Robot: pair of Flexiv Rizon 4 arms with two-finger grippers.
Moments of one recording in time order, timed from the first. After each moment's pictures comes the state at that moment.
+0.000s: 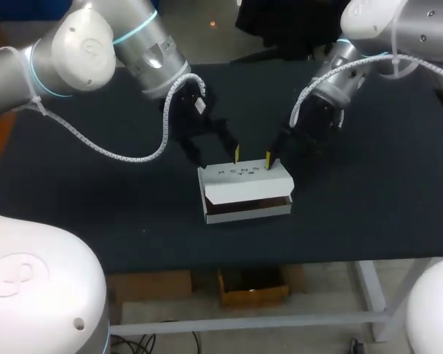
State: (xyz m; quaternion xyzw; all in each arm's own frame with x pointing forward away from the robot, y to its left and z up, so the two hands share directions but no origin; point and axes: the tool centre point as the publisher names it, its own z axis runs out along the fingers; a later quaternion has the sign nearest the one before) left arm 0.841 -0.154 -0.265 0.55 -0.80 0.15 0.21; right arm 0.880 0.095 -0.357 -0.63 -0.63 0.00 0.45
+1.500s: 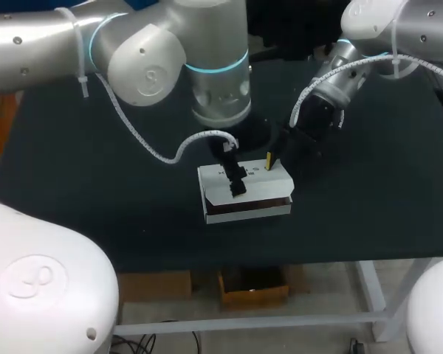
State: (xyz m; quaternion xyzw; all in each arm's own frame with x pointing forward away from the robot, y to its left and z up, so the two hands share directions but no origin) left arm 0.812 -0.169 -0.279 0.15 -0.99 0.05 -0.03; right arm 0.880 0.095 -0.358 -0.63 -0.63 0.00 0.45
